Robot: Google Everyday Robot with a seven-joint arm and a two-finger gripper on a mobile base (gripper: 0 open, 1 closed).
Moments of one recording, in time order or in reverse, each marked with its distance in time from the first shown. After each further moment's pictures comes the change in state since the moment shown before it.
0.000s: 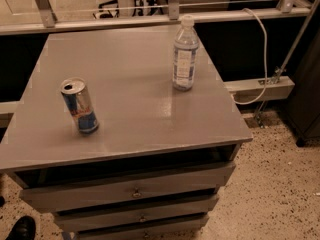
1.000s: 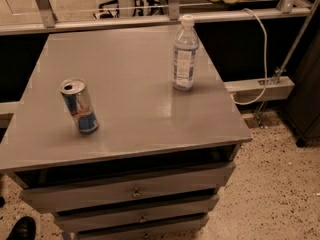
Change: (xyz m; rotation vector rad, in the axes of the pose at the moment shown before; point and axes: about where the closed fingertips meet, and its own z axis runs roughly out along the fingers) arm 0.082 0.045 -0.076 -0.090 -0.015 0.028
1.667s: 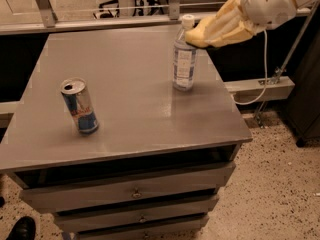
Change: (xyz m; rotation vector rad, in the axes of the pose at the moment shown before) arm 0.012 0.085 0.033 -0.295 -0.144 -0.086
